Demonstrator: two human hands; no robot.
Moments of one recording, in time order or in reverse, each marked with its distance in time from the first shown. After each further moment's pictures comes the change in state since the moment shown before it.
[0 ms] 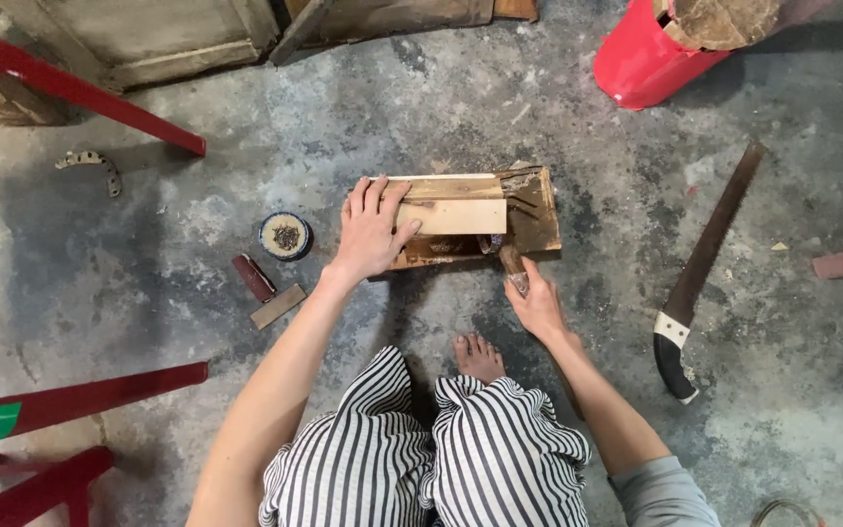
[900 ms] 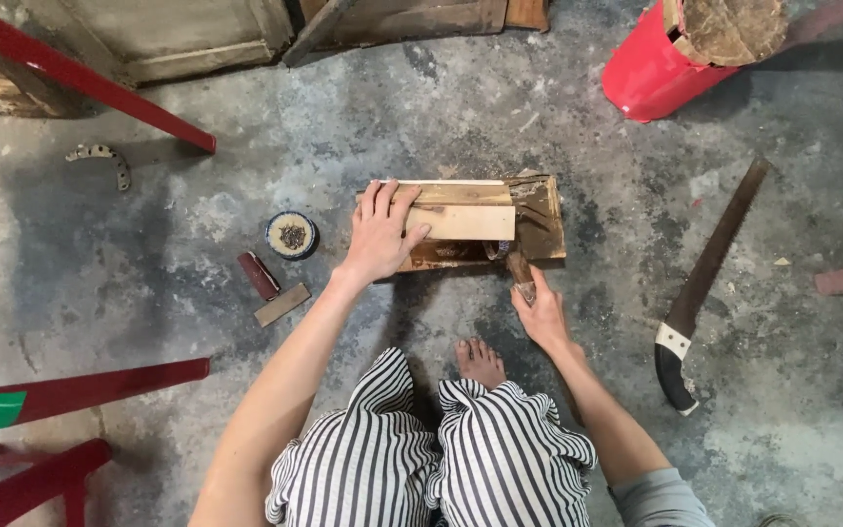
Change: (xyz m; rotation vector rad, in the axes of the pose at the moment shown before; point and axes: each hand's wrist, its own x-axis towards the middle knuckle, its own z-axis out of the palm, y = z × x) left_hand -0.002 0.003 0.002 0.015 0.002 -0.017; right_hand -0.007 0.002 -0.001 0.060 -0.012 -0.028
